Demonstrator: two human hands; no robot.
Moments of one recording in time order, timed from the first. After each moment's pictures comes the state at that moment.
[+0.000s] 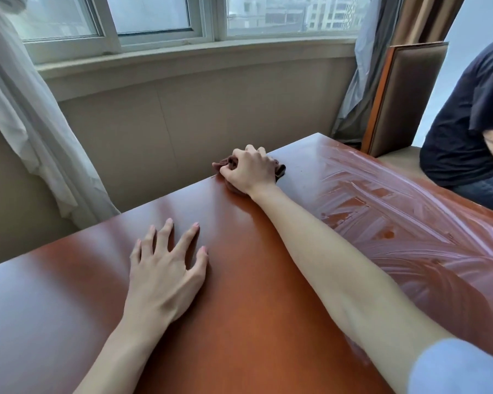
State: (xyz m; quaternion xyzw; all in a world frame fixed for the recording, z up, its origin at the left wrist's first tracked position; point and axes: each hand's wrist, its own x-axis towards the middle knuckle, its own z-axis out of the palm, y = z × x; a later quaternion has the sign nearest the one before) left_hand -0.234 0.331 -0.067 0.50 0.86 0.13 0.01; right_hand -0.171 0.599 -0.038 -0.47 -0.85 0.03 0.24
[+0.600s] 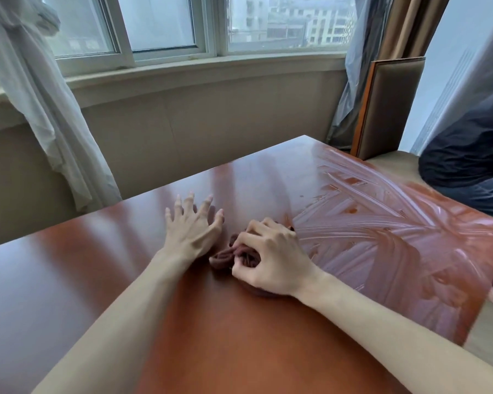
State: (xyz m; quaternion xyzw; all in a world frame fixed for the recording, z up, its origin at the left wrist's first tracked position) left_hand -0.204 0.350 -0.048 0.52 0.84 0.13 0.05; right_hand 0.002 0.370 -0.048 -0.28 -0.91 0.04 0.30
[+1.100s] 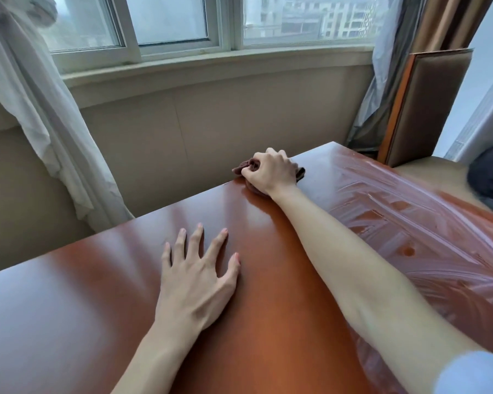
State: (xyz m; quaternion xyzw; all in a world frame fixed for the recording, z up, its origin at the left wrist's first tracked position) left_hand -0.207 0.350 -0.065 0.51 0.85 0.11 0.02; right_hand -0.163 0.627 -0.035 -0.47 -0.85 0.03 0.25
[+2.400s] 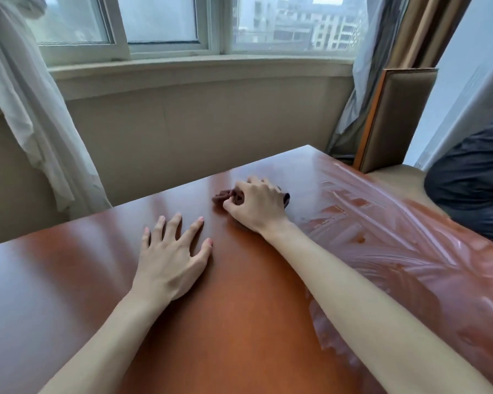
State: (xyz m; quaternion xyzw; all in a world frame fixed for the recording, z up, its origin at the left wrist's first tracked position) left_hand -0.207 0.350 -0.063 0.51 0.85 0.11 0.03; right_hand -0.089 0.529 -0.038 -0.43 -0.87 0.04 0.24
